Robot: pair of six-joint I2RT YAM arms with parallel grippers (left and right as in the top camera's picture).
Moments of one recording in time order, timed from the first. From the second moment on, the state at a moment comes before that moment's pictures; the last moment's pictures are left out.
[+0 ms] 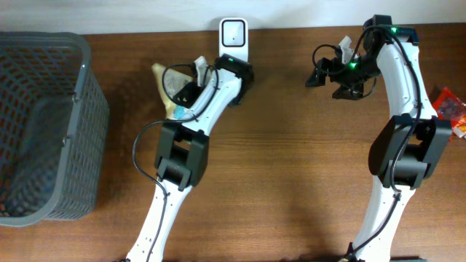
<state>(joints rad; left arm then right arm) -0.50 2.66 2.43 -1.68 -1.01 -0.85 -0.13 2.29 2.14 -1.35 -0.54 0.01</state>
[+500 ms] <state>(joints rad) -0.52 2.62 2.54 -1.65 -0.54 -0.48 -0.13 2.29 2.14 -1.35 -0.54 0.01</state>
